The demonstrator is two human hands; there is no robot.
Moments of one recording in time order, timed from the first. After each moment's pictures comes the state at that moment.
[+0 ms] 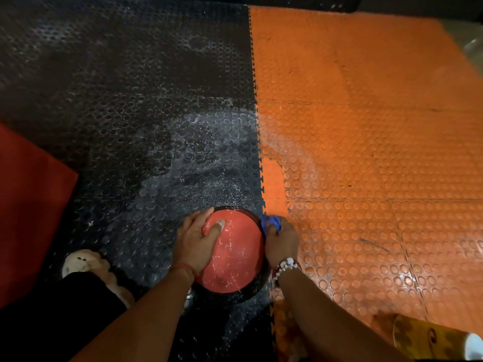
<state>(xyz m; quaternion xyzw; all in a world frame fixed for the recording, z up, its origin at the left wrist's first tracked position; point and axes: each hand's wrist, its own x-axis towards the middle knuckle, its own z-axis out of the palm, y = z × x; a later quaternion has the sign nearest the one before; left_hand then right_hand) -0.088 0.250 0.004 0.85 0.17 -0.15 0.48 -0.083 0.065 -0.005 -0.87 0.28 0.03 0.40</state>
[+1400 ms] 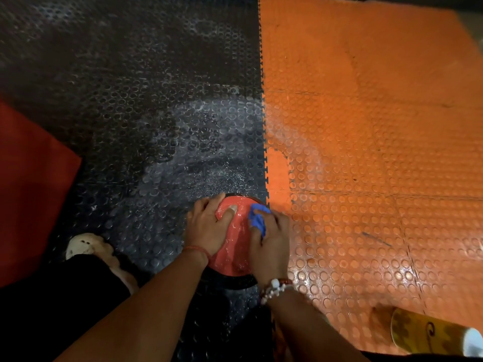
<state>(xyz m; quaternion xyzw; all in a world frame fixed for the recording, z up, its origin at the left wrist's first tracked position) -0.081 0.233 0.016 0.89 0.15 -0.16 0.39 -0.120 0.108 0.037 -0.91 0.12 -0.07 0.40</state>
